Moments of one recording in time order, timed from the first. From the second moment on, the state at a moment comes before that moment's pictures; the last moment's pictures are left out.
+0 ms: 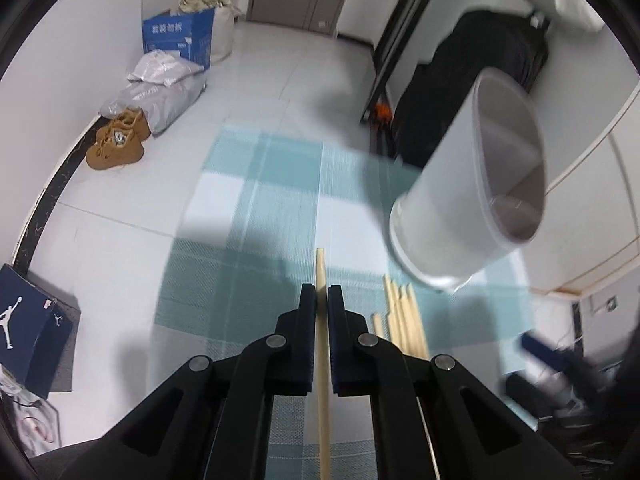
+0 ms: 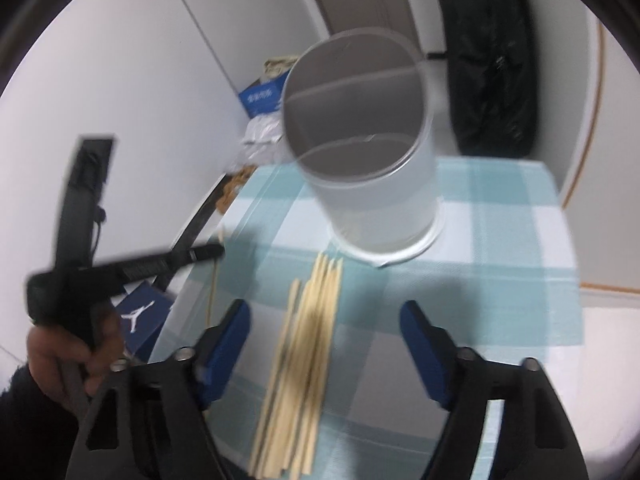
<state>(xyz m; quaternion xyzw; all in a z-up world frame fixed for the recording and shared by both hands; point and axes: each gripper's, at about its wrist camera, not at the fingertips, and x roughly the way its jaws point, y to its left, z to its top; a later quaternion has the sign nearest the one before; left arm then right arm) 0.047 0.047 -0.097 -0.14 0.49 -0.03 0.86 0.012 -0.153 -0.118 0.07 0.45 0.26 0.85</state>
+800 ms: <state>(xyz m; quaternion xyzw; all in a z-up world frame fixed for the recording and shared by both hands) 0.021 0.098 -0.064 -0.21 0.43 -0.07 0.88 0.052 -0.056 -0.167 -0.05 0.55 0.28 0.78</state>
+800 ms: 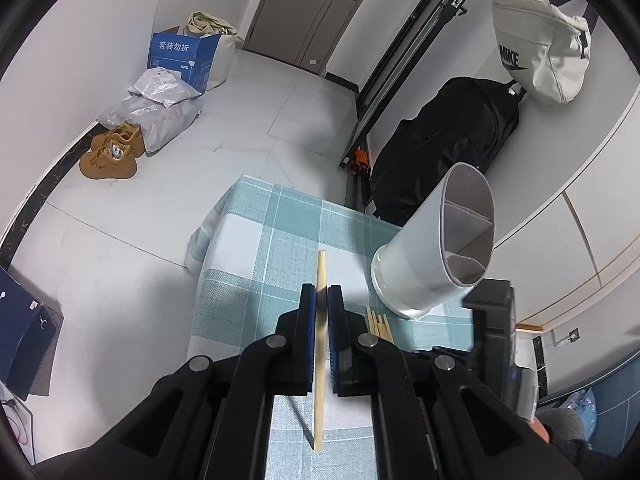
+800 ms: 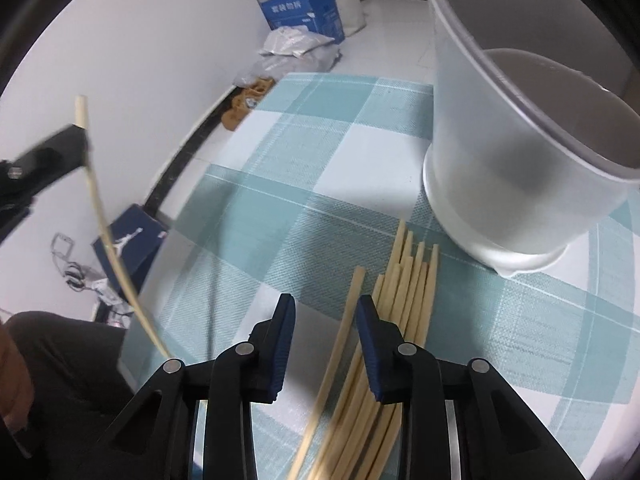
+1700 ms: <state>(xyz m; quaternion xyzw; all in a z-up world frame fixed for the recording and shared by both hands) 0.015 0.085 -0.054 -0.19 0.42 -0.10 0.88 0.035 -0.095 -0.123 0.05 0.44 0.28 0.85</state>
